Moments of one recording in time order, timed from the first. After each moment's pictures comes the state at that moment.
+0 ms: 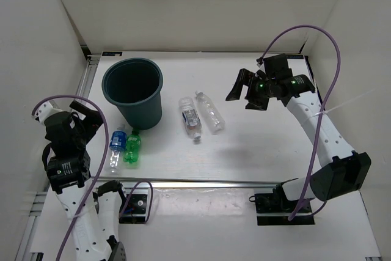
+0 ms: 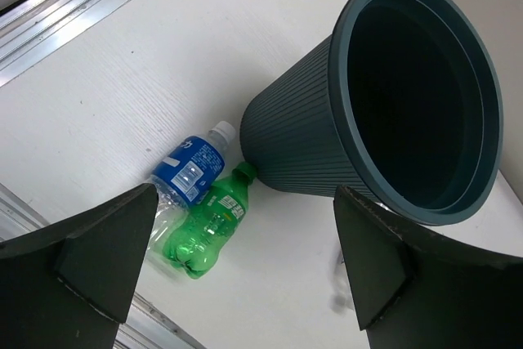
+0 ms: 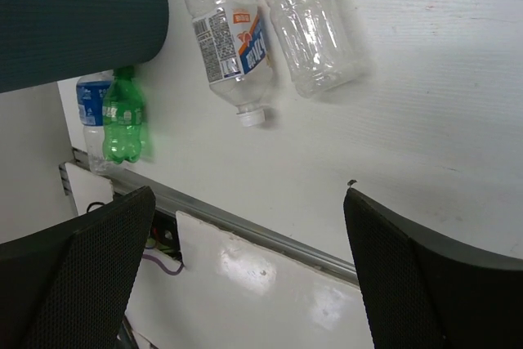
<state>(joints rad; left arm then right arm) 0.31 0.62 1.12 -0.96 -0.09 -0.59 0.34 1.38 1.42 -0.91 -0.34 0.57</state>
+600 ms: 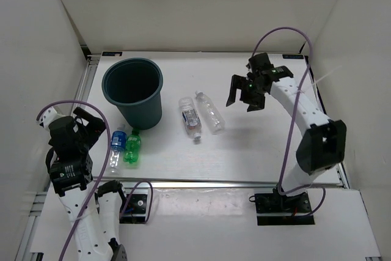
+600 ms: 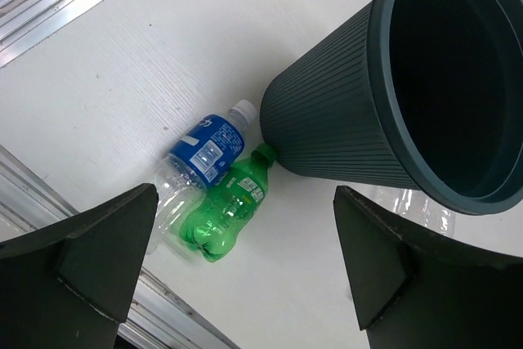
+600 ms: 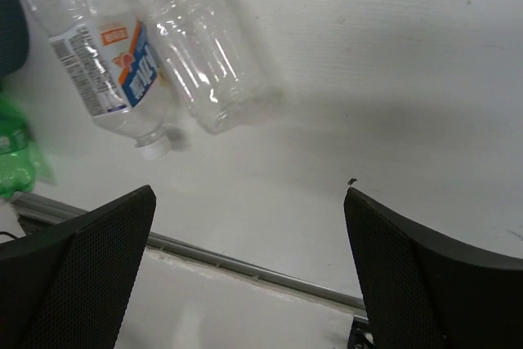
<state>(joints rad) 0.31 0.59 1.06 -1.01 -0.11 -0.59 0.34 1.62 1.48 -0.95 -0.22 0.44</state>
